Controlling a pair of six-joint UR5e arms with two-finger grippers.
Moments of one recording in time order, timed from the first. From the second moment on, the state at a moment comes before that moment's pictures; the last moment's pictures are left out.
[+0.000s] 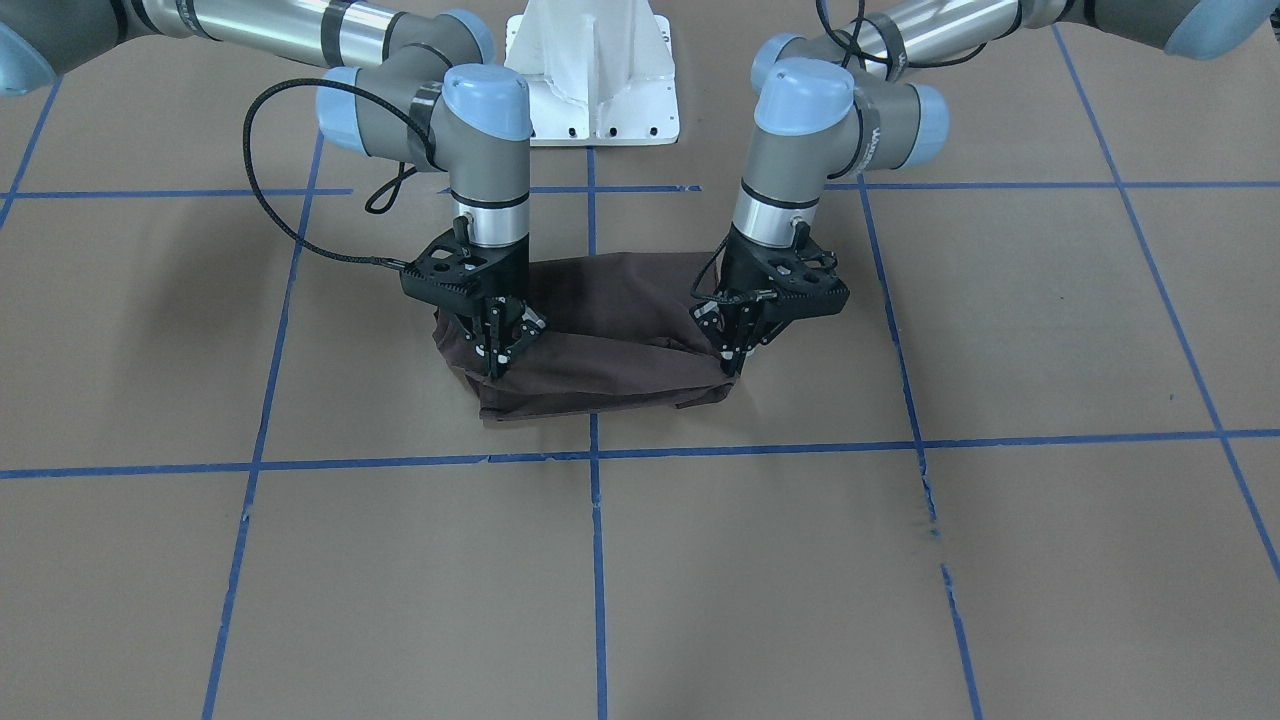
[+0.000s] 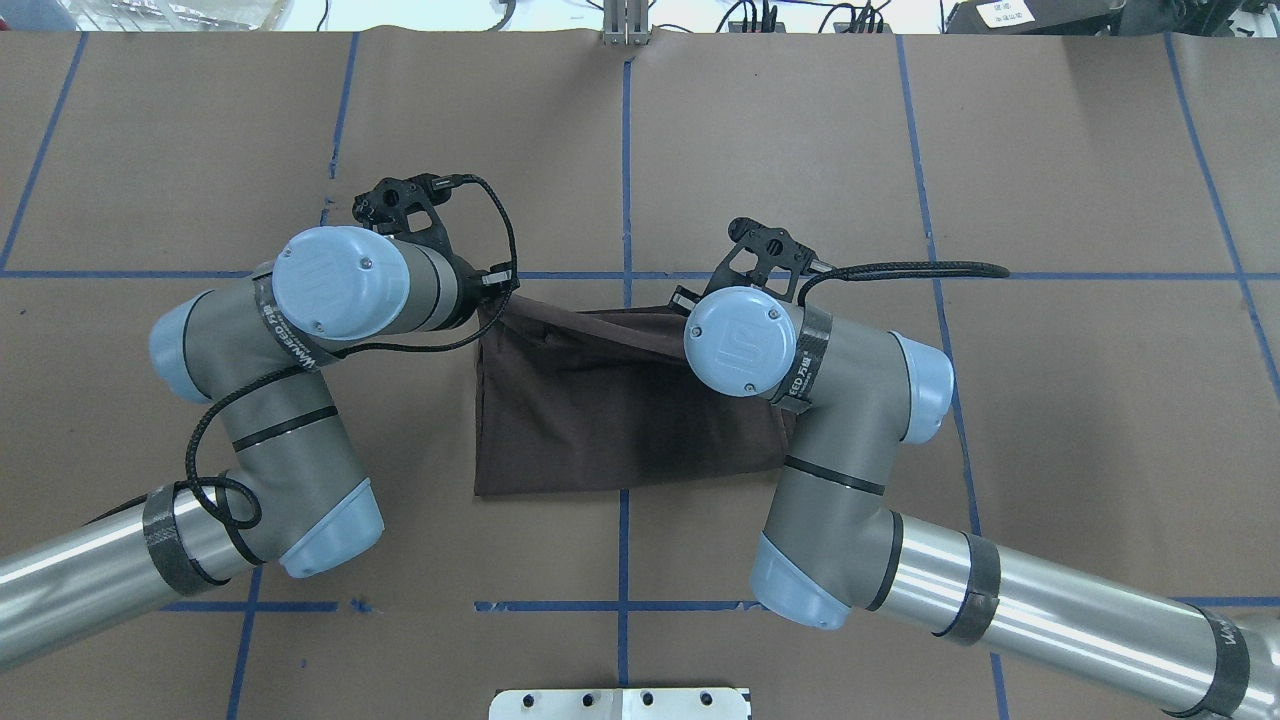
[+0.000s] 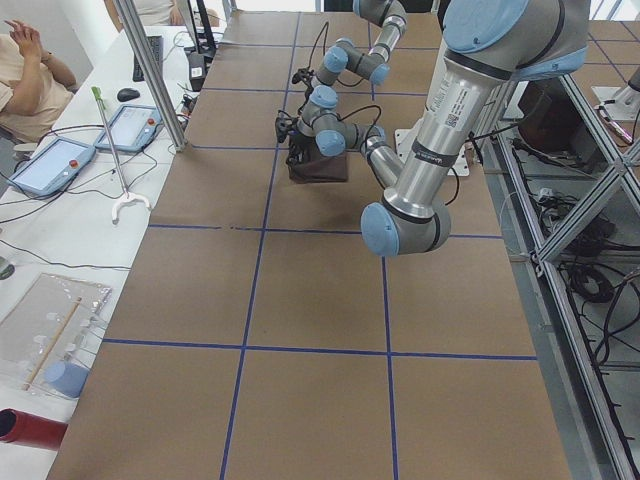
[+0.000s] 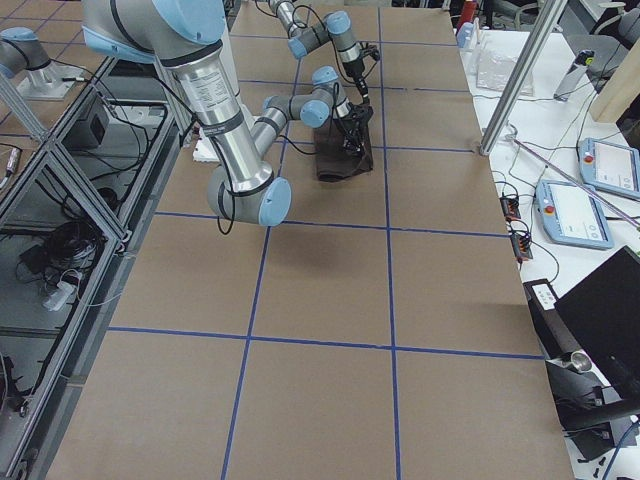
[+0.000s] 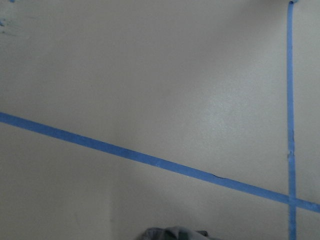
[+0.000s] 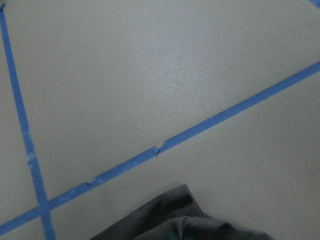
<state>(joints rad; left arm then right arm) -0.57 -2.11 -1.66 -1.93 -1.60 -1.47 0.46 -0.93 1.61 -1.48 1.40 1.73</state>
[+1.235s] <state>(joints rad) -0.59 -2.10 -1.69 -1.95 -1.70 -1.24 0.36 -0.93 1.64 -1.46 1.38 1.42</state>
